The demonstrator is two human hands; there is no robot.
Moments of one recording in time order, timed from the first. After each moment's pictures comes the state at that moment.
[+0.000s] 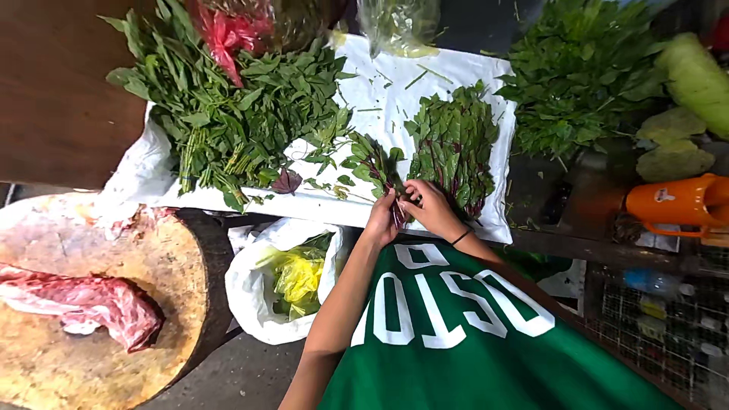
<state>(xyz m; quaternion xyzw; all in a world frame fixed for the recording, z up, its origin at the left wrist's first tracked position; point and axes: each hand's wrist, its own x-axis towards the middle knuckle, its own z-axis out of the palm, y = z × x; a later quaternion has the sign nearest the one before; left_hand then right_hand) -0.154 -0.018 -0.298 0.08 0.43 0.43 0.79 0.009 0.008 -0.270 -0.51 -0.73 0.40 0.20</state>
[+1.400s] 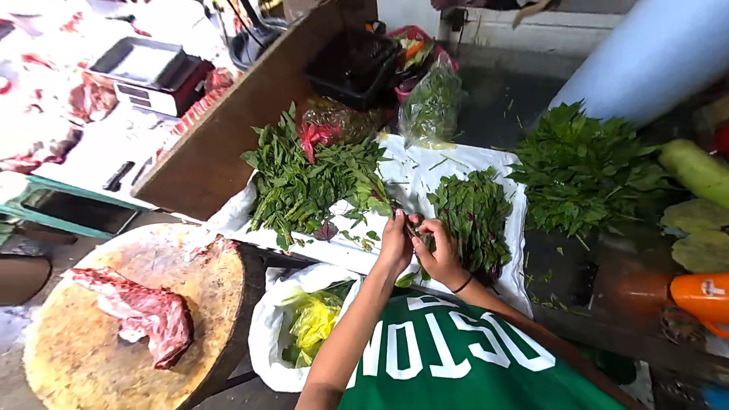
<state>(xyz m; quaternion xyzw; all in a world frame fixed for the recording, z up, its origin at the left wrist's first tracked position) -0.146 0.030 -0.206 0.15 0.41 0.62 0.65 -0.024 0.031 -0.238 -0.39 -0.74 0.23 0.49</state>
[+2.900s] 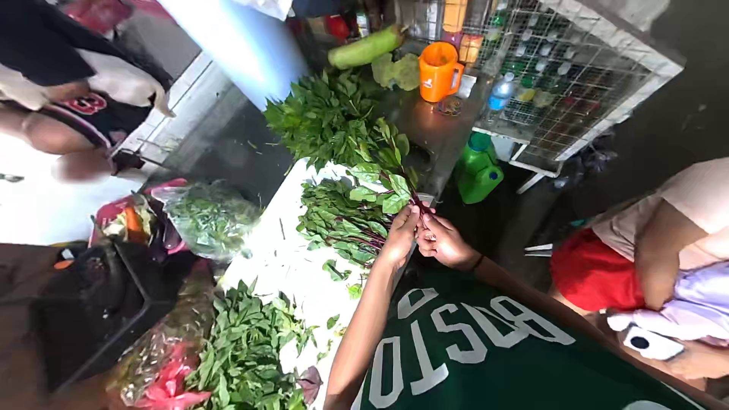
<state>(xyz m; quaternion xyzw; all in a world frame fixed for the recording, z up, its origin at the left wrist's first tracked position) 0.011 -0.021 -0.198 0.62 0.14 -0.02 0.77 0.061 -0.156 -0.226 -0.42 -0.15 0.43 0.78</state>
